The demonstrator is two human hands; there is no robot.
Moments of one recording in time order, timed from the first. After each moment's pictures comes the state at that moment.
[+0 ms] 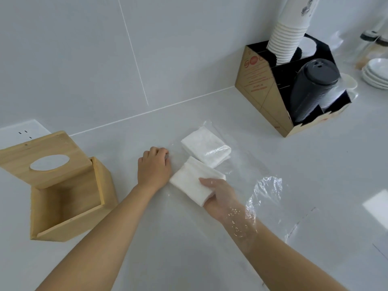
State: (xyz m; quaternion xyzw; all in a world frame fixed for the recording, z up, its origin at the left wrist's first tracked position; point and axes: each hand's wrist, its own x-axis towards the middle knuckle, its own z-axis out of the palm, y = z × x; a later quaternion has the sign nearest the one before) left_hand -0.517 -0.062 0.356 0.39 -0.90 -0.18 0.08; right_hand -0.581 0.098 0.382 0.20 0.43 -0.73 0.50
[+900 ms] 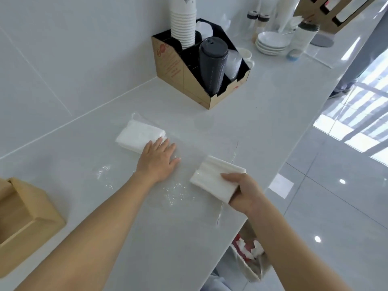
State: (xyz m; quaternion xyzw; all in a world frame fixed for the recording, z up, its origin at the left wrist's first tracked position) left_hand -0.582 0.049 0.360 0.07 -0.99 -0.04 -0.08; right_hand -0.589 0.282 0.403 0.28 0.47 -0.77 0.33
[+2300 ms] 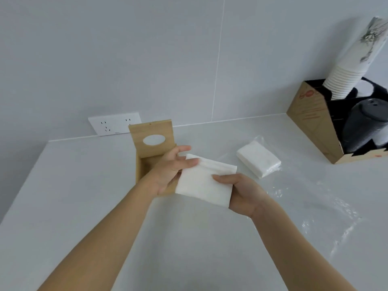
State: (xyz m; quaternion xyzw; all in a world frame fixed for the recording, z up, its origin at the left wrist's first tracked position) left_hand -0.362 -0.056 0.463 0.35 -0.57 -0.73 0.16; right_hand -0.504 0.083 0.456 -0.15 0.39 -0.58 0.70
